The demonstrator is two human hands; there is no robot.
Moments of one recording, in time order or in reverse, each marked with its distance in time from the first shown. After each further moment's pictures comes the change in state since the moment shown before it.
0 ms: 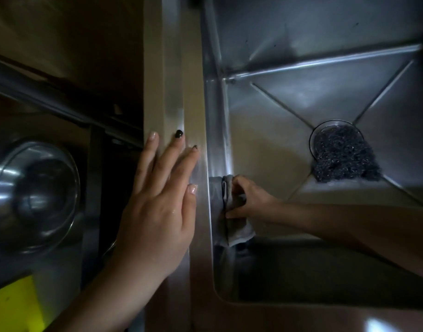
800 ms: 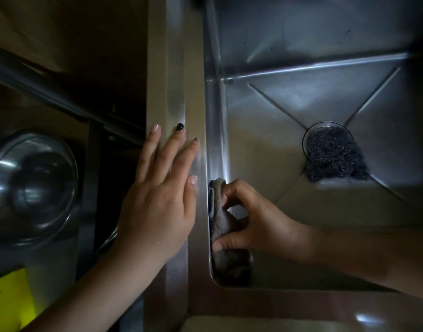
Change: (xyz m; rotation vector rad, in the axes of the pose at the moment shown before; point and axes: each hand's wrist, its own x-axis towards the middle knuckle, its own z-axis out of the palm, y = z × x) left_hand 0.000 0.003 -0.002 0.044 0.013 -0.019; right_hand -0.094 -0.086 -0.002 0.143 0.009 -0.333
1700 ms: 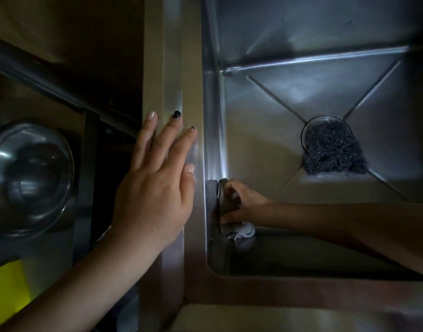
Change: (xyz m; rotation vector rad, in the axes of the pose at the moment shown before) left_hand -0.002 -0.002 0.003 0.012 0.024 0.015; right_hand 0.034 0.103 -0.001 -0.178 -0.111 0.342
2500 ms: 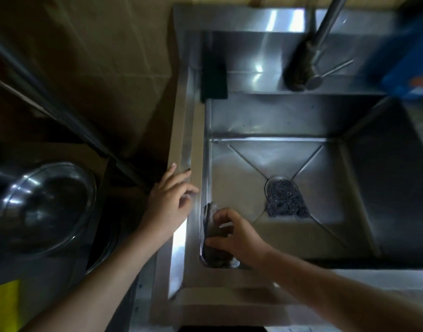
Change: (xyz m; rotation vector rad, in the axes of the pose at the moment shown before) left_hand 0.005 -0.008 -0.009 -0.417 -0.016 -0.082; right_hand -0.103 -0.111 0.005 0.219 0.363 -0.045
